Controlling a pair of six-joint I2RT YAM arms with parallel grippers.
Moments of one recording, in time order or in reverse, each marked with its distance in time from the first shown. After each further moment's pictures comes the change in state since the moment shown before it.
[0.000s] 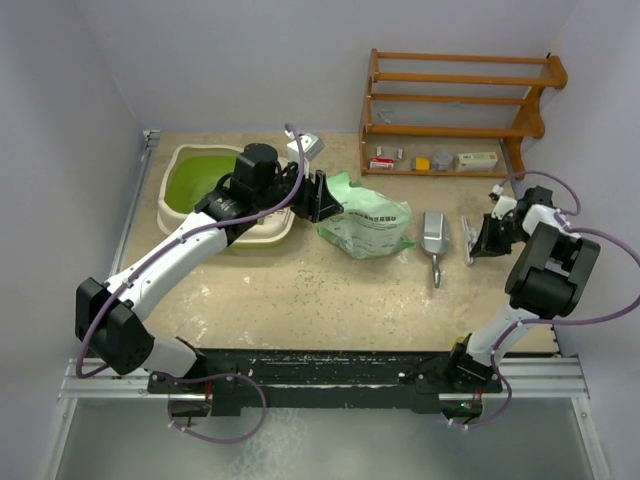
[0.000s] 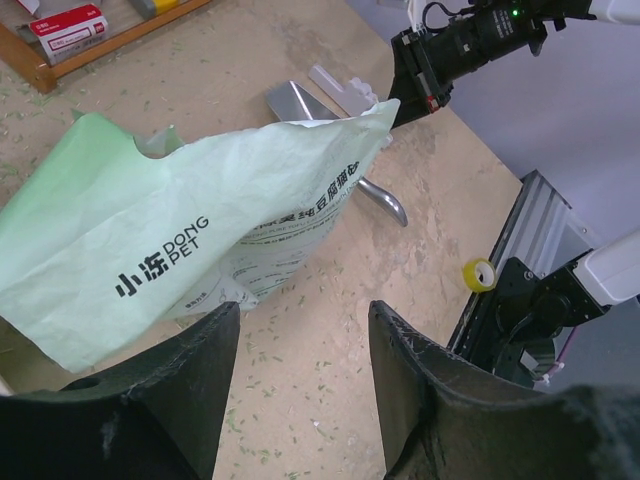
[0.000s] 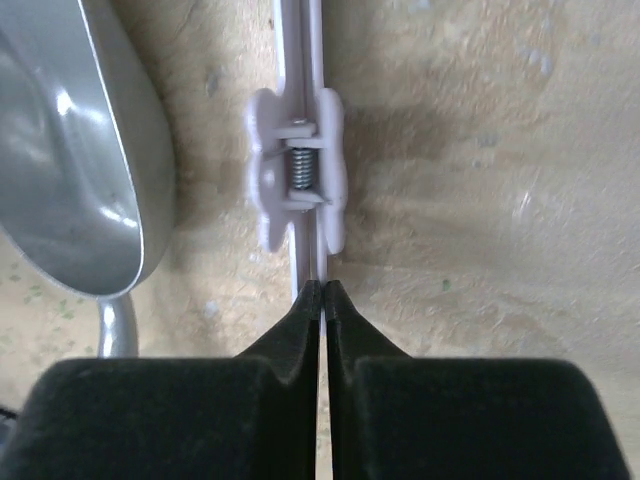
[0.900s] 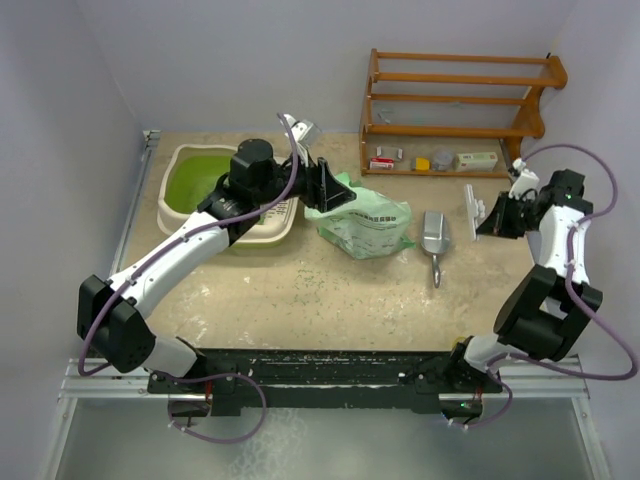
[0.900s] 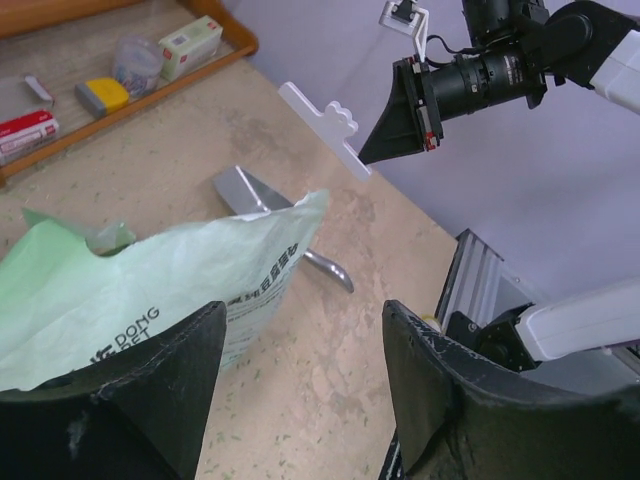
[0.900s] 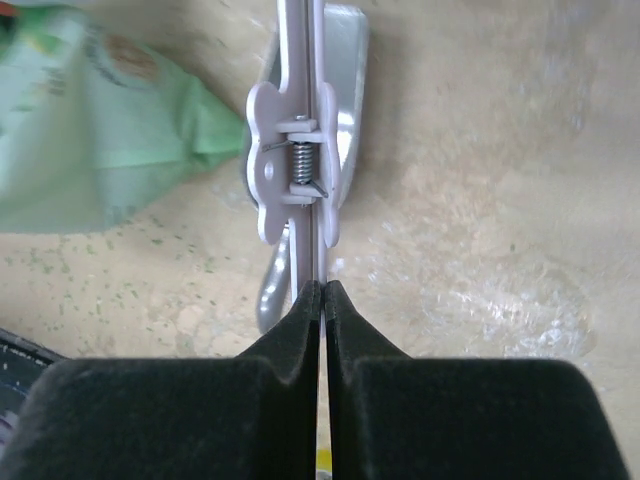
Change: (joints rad) left arm 0.000 0.012 -0.009 0.209 0.060 -0.119; right arm -0.053 -0.269 0.053 -0.177 -0.208 -0.011
